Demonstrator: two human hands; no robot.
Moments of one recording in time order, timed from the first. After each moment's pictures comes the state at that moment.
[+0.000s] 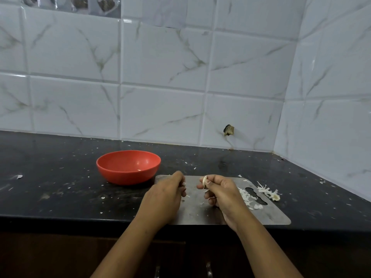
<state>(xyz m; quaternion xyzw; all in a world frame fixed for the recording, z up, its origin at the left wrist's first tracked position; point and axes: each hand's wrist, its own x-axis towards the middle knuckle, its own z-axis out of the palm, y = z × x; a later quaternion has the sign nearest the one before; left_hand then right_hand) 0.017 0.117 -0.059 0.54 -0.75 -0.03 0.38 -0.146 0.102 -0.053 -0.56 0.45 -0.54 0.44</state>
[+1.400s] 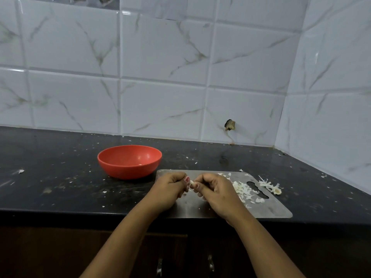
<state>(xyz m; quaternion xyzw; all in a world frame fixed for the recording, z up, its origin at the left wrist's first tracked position) 0.016 0.117 -0.050 0.45 -0.69 -0.34 0.45 -0.144 0.102 -0.064 -0.74 0.40 -0.46 0.27</state>
